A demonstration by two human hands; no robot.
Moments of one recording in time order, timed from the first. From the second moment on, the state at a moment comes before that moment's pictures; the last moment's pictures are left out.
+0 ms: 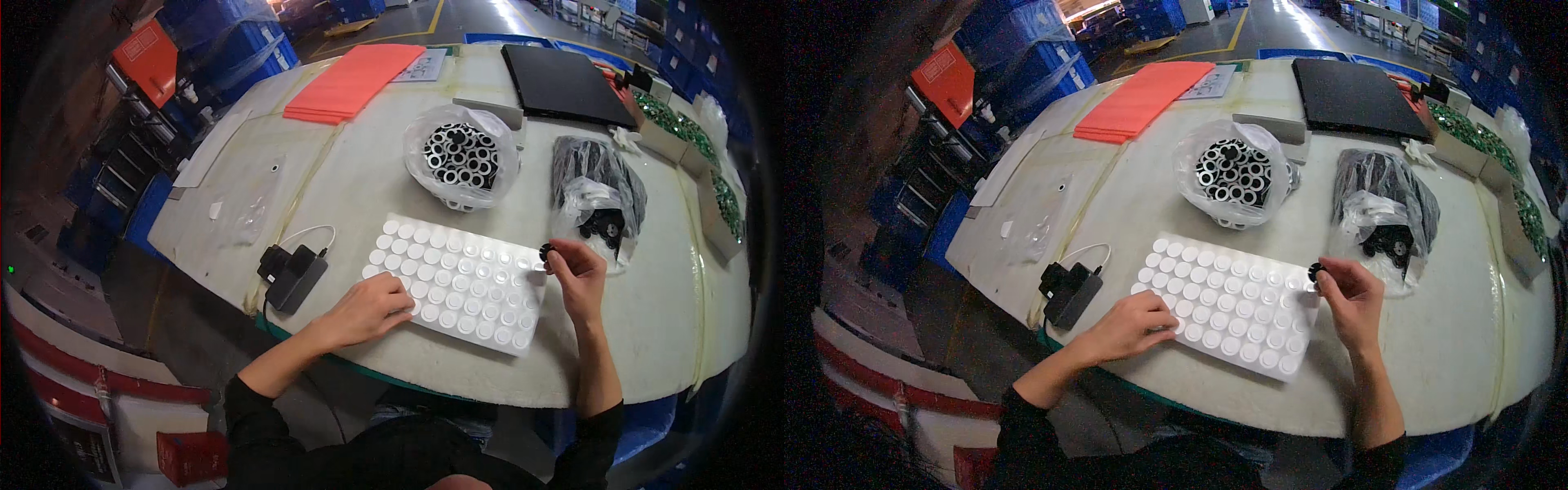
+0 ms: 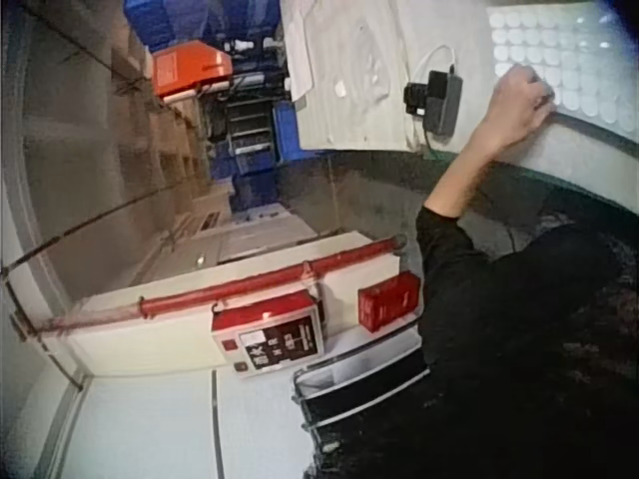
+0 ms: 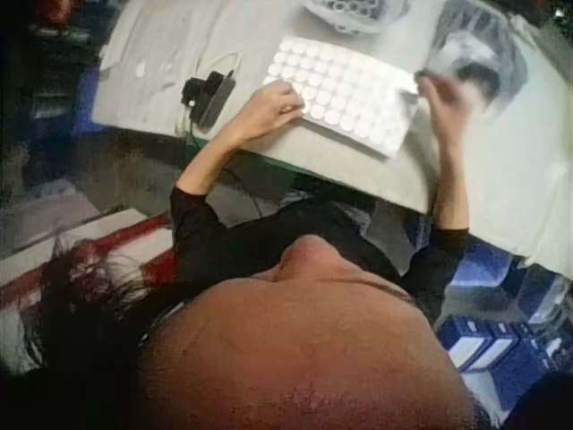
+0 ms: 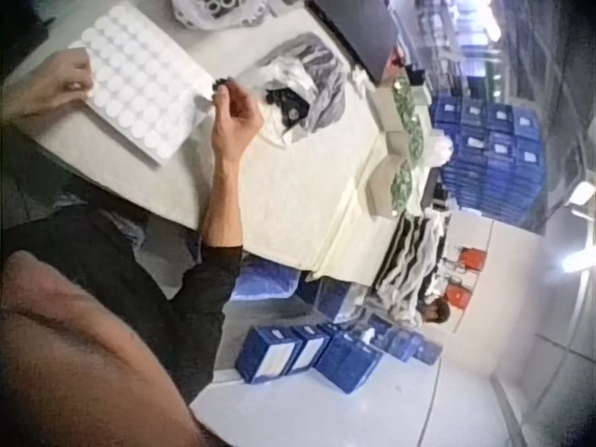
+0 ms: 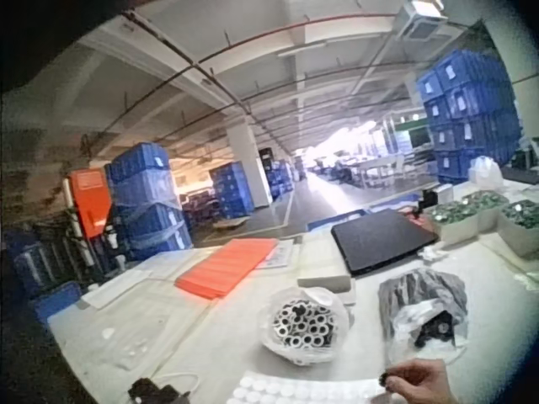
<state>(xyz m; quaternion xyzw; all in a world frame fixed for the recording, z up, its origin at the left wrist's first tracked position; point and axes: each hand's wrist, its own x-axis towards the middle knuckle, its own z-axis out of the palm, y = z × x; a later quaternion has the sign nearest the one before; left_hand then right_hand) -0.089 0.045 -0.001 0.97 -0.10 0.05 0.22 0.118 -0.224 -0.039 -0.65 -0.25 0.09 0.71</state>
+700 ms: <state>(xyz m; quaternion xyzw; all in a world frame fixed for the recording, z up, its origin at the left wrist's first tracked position) -0.034 0.001 0.014 0.75 0.05 0.14 0.64 0.083 -0.211 -0.027 -0.57 -0.17 0.33 0.73</state>
